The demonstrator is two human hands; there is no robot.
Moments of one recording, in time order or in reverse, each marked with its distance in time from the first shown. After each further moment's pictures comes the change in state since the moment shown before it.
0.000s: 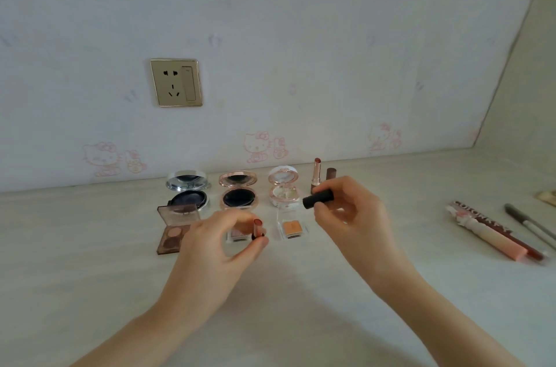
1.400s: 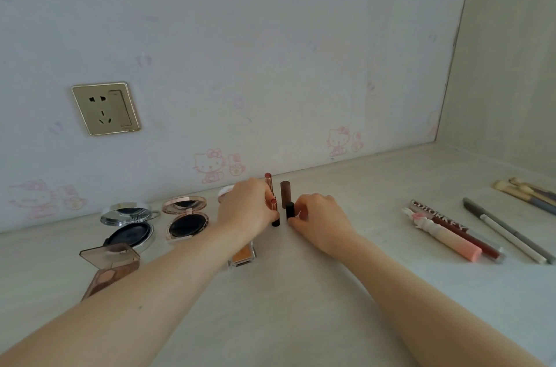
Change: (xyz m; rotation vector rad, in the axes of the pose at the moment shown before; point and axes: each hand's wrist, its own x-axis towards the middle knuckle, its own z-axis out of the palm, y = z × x) left_hand 0.127 0.017 0.130 0.343 -0.336 -0.203; right_hand 0.088 0.104 -0.039 -0.771 -0.184 0.142
